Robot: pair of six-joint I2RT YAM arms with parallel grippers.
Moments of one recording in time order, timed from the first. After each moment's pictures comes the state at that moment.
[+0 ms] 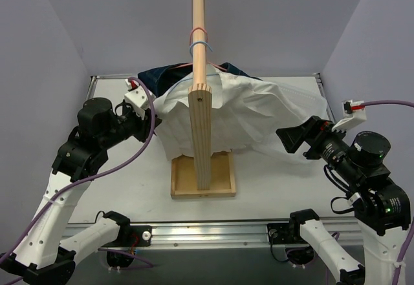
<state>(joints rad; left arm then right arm) -0.43 0.97 1.32 -0.66 0.27 0.14 0.20 0.70 1.36 -0.91 -0.21 0.51</state>
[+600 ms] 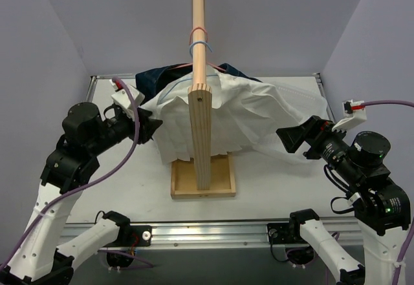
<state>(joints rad) -0.43 0.92 1.35 -0.65 0.31 0.04 0.20 0.70 1.36 -0.91 -0.21 0.51</state>
